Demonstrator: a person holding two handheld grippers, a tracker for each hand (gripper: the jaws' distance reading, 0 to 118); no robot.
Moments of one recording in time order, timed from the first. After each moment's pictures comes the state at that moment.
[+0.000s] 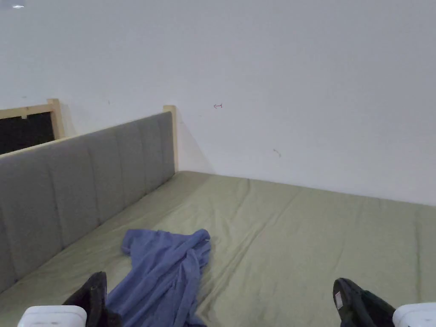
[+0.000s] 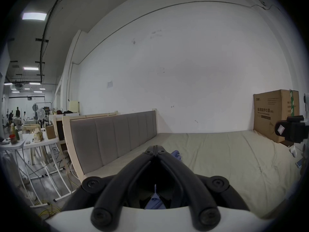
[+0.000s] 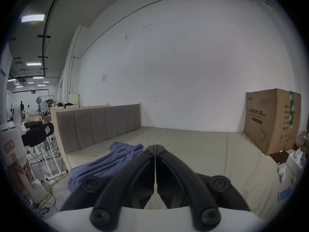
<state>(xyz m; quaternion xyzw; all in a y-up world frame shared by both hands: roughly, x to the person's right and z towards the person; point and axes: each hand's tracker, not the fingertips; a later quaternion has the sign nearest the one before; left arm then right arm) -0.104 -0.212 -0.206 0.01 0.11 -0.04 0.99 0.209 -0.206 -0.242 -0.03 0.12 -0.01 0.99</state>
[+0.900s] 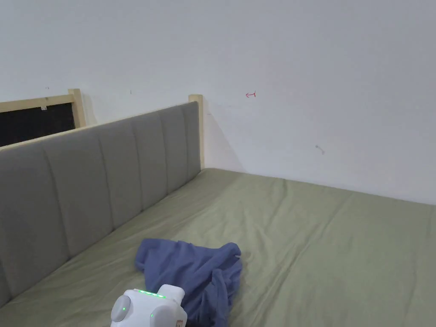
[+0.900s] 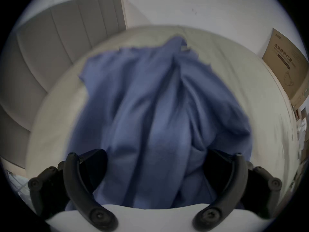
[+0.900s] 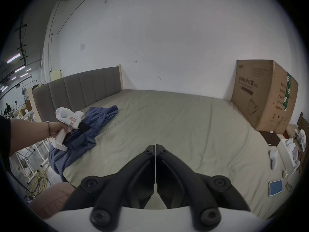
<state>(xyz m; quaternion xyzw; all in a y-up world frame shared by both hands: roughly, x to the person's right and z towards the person) -0.185 -0.418 -0.621 -0.50 -0.02 -0.01 0.86 0.285 -0.262 -0.309 -0.22 0.06 0.00 0.97</state>
